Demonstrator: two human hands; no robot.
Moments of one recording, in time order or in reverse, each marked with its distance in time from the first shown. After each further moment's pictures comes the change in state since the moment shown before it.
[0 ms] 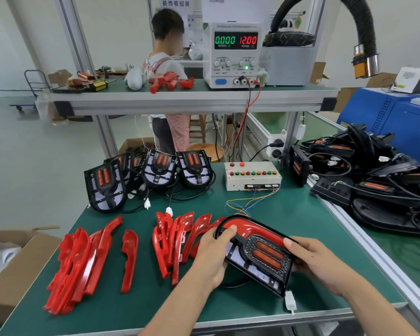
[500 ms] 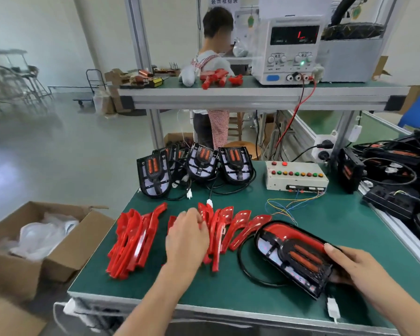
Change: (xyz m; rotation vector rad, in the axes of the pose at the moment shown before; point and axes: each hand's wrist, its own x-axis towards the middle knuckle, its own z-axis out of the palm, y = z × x) left_hand -0.055 0.067 -0.104 1.272 0.667 0.486; right_hand 0.003 0.005 0.016 -0.066 0.196 0.053
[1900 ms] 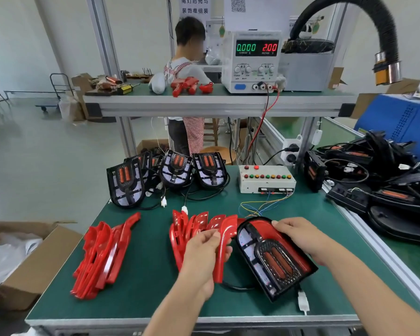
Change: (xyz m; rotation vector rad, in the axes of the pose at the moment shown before) left_hand -0.037 0.064 0.032 -1.262 -0.418 -0.578; right_hand 0.038 -0.059 0.025 -0.319 -0.087 0.019
